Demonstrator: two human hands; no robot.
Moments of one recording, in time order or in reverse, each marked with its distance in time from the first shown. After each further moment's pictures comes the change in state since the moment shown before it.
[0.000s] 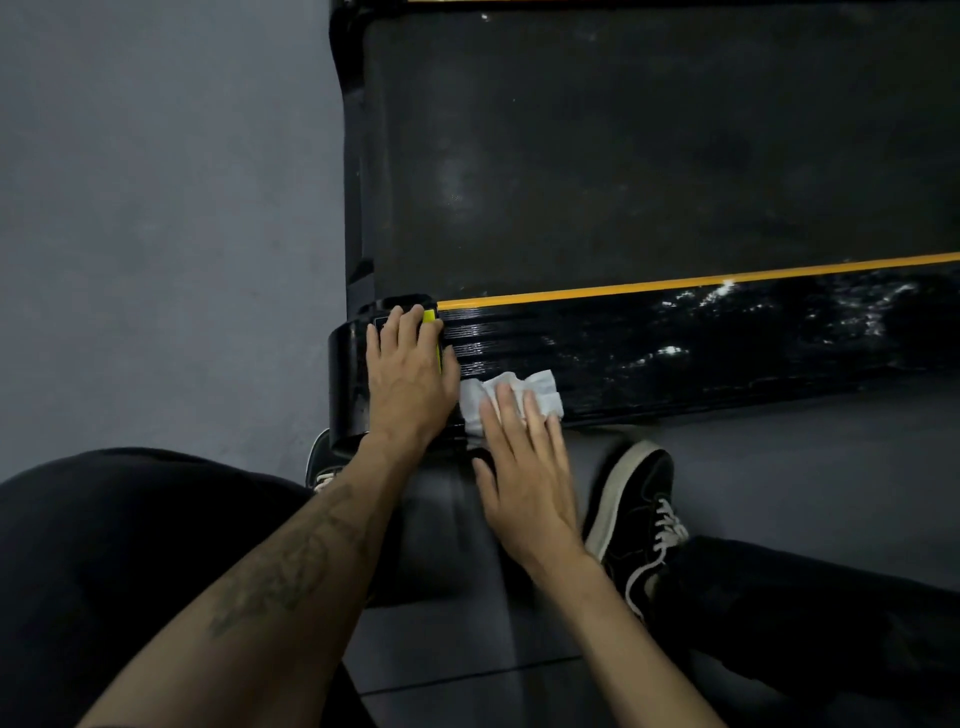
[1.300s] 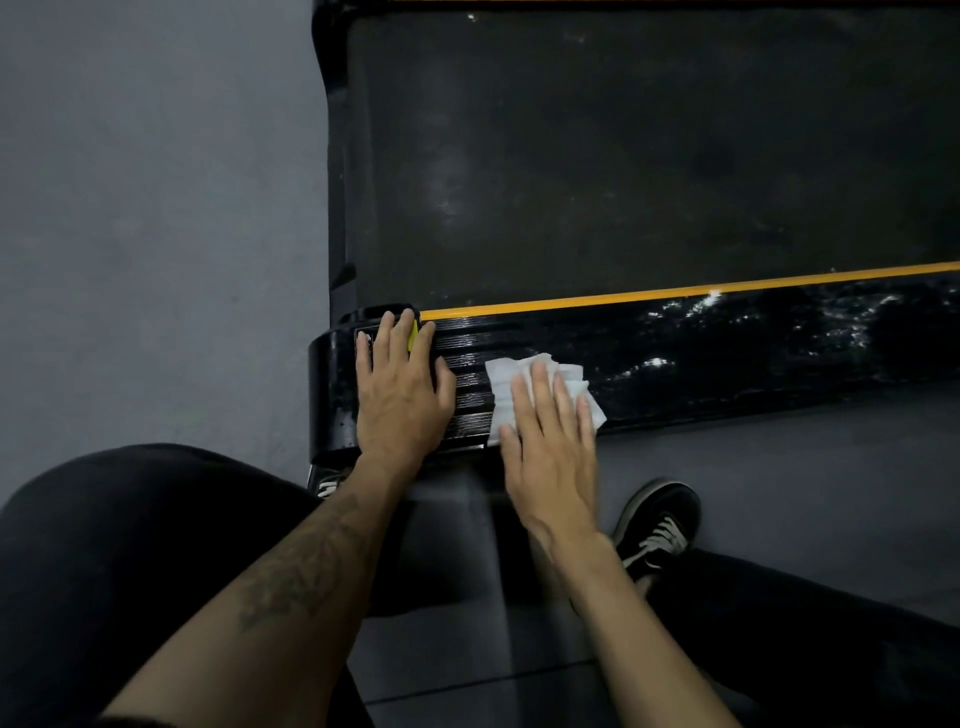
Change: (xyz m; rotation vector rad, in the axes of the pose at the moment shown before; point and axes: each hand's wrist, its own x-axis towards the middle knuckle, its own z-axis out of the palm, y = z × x) left_hand -0.001 0.008 0.013 0.069 0.037 -0.015; right_hand 0.027 0.039 -0.005 -0.007 0.017 0.161
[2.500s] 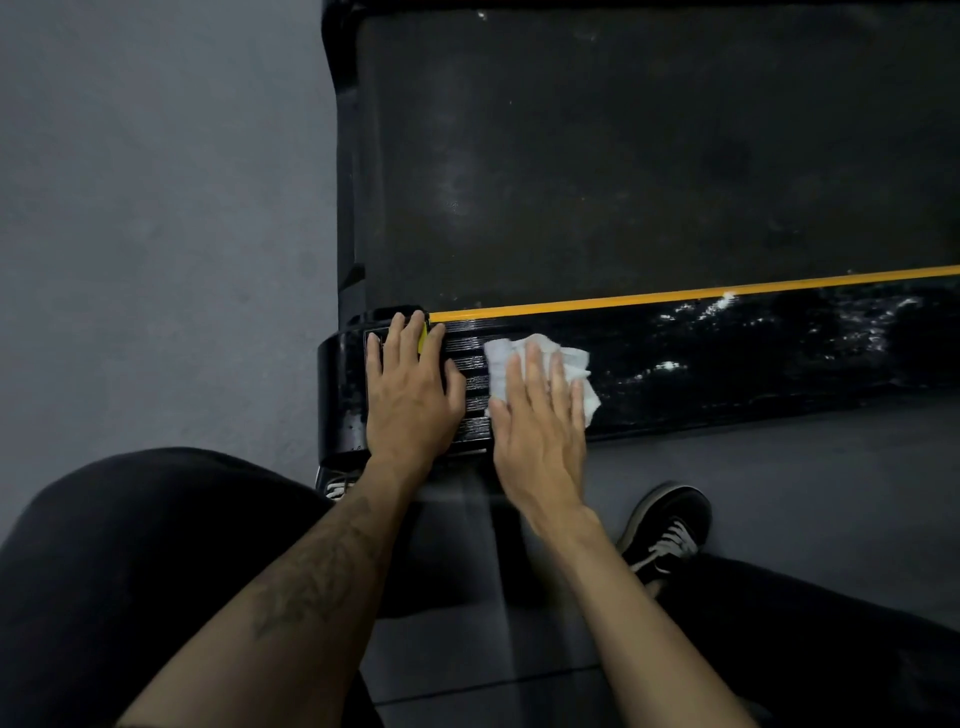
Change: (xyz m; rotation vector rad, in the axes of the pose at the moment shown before) left_hand 0.000 -0.002 0.004 -0.013 0.009 0.013; right_hand 0.030 -0.023 -0.002 -0.007 -0.091 0.038
